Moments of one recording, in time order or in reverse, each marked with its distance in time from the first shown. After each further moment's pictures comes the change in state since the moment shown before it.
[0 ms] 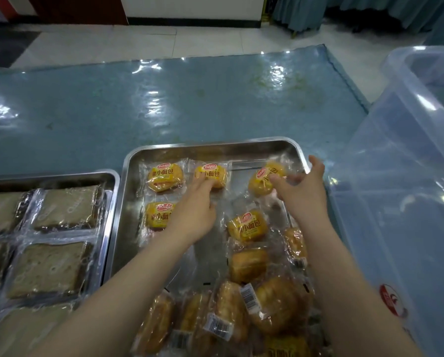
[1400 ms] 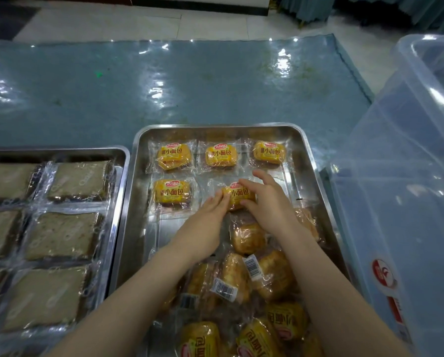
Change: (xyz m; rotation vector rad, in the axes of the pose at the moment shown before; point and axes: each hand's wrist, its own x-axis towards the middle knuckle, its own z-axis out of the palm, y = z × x) left_hand -0.064 -0.005 0.023 0.069 -0.252 0.052; right_hand -0.039 0.032 0.041 -0.677 -0.360 -0.405
